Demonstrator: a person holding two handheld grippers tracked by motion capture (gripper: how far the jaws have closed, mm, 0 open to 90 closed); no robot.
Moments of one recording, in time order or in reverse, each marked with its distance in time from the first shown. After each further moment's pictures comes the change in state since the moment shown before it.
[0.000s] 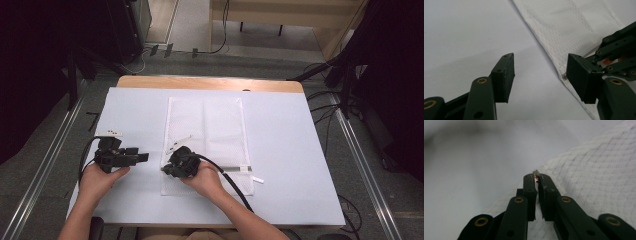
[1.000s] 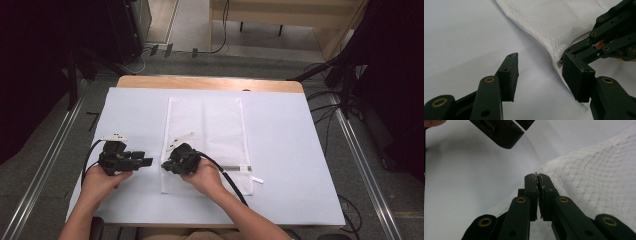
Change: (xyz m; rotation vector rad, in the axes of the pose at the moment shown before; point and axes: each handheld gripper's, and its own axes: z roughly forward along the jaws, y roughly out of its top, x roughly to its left) left arm -0.010 -0.005 0.007 0.034 -0.082 0.090; right arm 0.000 0.009 -0.011 -0.030 -0.003 -0.021
